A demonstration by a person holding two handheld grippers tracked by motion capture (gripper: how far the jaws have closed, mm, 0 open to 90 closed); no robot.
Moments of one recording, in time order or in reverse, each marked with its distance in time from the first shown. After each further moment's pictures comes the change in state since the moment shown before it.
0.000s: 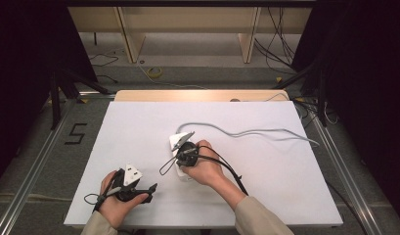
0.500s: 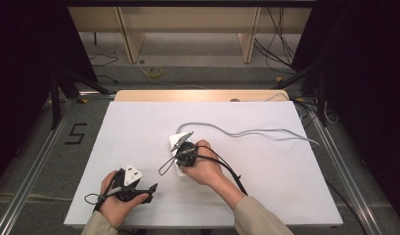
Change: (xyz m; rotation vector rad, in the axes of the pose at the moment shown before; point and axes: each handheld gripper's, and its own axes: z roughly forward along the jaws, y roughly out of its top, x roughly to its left) left arm -0.001 0.000 0.000 0.000 0.001 0.001; right arm 0.002 0.002 0.001 0.007 -0.012 -0.001
